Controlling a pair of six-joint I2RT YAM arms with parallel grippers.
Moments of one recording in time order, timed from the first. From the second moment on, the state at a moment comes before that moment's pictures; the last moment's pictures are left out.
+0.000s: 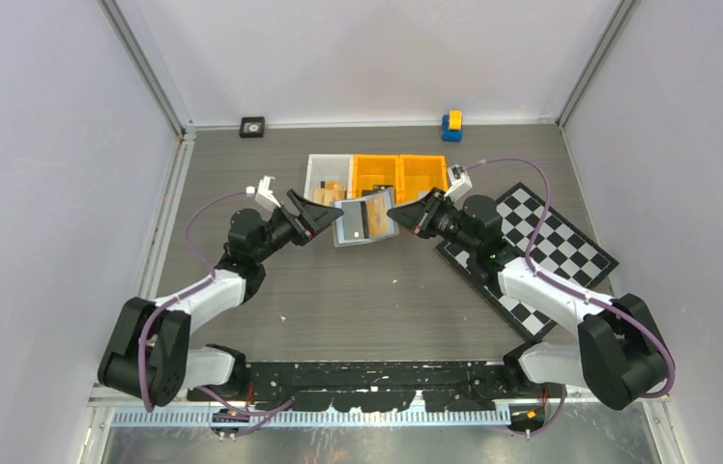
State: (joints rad) left arm -0.31 1.24 0.46 0.70 0.46 -1.08; right arm 0.49 1.24 0.63 0.49 -0.31 0.88
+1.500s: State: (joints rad) left arm -0.31 1.58 0.58 0.80 0.65 -1.19; right arm 0.38 1.31 0.59 0.65 -0.42 1.03
